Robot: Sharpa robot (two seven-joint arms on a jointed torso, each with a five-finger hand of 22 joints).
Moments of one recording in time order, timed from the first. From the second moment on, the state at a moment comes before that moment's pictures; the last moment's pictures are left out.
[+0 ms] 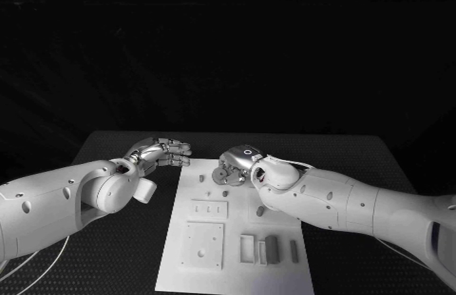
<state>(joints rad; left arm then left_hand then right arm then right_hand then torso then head) 1.34 -0.77 -0.22 1.32 -0.07 -0.14 0.24 1.06 -0.03 0.44 -0.28 0.05 0.71 0.19 0.30 0.47 0.95 0.18 0.13 0.07 0.84 0.16 0.31 0.58 0.02 0.74 0.07 0.37 0.27 1.15 -0.43 -0.07 1.12 -1.75 -0.38 -0.17 1.05 -0.08 0.56 -0.29 0.05 0.94 0.12 0.27 0.52 1.24 0.01 1.24 0.95 1.18 -0.10 1.54 0.93 0.25 1.08 0.00 0.91 1.31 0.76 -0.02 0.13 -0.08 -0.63</state>
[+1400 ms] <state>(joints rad) 1.34 -0.77 -0.22 1.31 -0.07 -0.14 0.24 1.06 -0.02 0.44 -0.28 0.05 0.71 0.19 0.30 0.47 0.95 0.18 0.13 0.07 0.84 0.16 0.30 0.58 0.01 0.74 0.07 0.37 0.27 1.14 -0.42 -0.07 1.09 -1.75 -0.38 -0.18 1.05 -0.11 0.56 -0.28 0.05 0.86 0.15 0.22 0.50 1.23 0.03 1.23 0.95 1.16 -0.07 1.54 0.89 0.25 1.08 0.00 0.91 1.31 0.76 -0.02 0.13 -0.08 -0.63</state>
